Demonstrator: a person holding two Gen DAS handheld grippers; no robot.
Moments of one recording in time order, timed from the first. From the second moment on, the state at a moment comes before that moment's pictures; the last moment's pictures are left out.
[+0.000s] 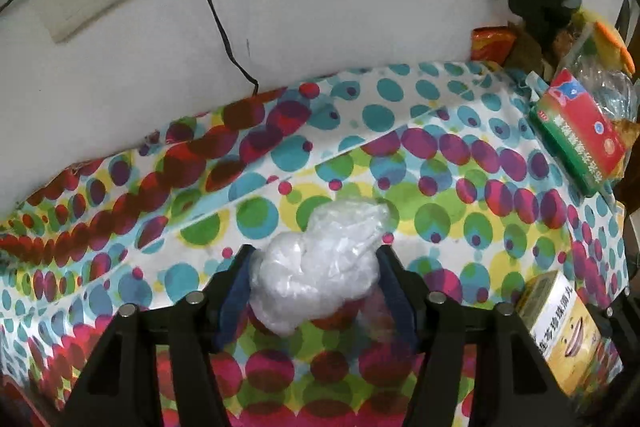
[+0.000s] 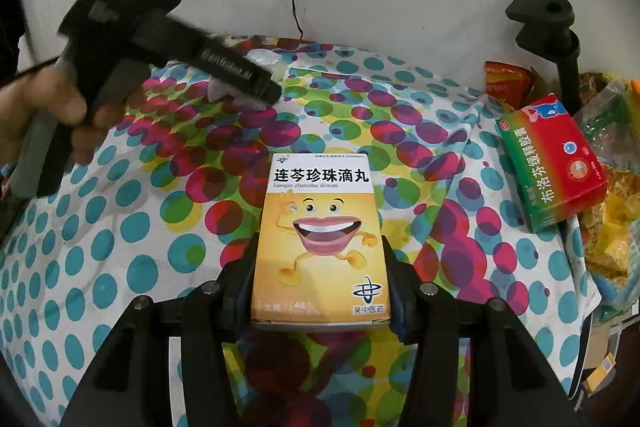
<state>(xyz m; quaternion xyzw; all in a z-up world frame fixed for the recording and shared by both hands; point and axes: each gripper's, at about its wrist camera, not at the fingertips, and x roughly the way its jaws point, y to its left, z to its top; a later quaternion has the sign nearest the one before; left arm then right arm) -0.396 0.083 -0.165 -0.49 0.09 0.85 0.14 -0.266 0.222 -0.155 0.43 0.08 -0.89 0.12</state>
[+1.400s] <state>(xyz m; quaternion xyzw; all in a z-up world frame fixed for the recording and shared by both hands) -0.247 -0.077 -0.079 -0.50 0.04 0.86 -0.02 -0.262 0.228 -0.163 0.43 0.08 -0.89 0.11</state>
